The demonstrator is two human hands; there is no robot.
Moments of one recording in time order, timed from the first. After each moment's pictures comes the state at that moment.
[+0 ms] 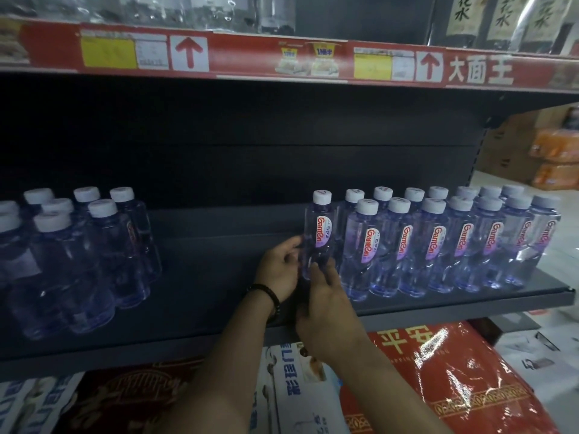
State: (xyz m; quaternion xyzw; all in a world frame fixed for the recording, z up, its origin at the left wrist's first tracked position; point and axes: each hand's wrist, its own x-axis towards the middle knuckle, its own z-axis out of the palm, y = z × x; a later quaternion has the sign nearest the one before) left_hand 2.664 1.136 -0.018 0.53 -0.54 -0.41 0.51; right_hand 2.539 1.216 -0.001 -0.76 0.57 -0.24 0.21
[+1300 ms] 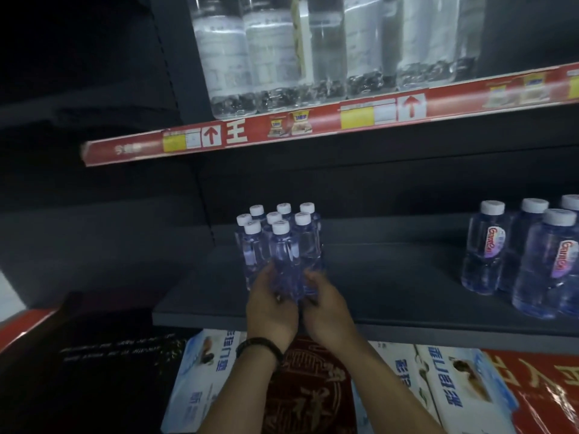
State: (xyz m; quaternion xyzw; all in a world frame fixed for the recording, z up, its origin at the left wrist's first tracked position) left_hand 2.869 1.358 0.019 0.71 -0.37 -0.15 0.58; right_hand 2.773 1.295 -0.002 -0.72 0.32 -0.40 0.47
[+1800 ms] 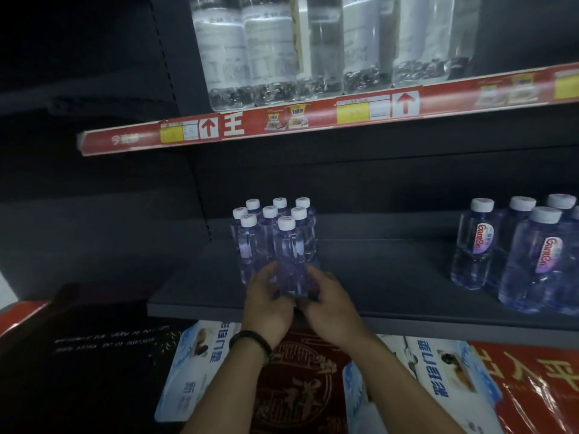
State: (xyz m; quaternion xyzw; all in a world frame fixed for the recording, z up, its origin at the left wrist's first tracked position) left_hand 2.871 1.359 0.010 0.66 -0.41 -0.21 0.59; right_hand 2.749 1.292 0.003 -0.76 0.28 -0.38 0.45
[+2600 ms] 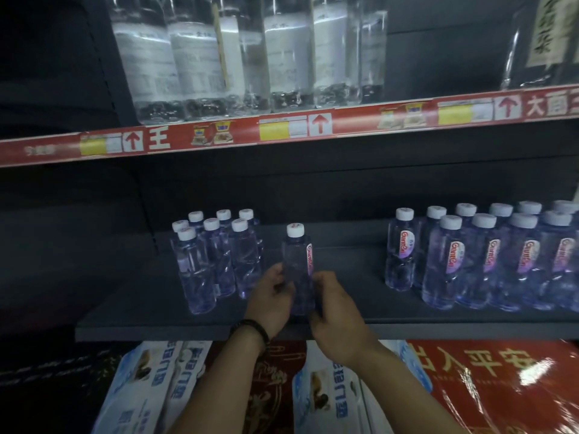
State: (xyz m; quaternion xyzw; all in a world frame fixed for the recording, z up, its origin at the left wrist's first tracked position) left_hand 2.796 1.293 0.015 0.62 -0.49 -0.28 0.54; right_hand 2.639 1.257 -0.008 -0.79 0.33 -0.38 0.34
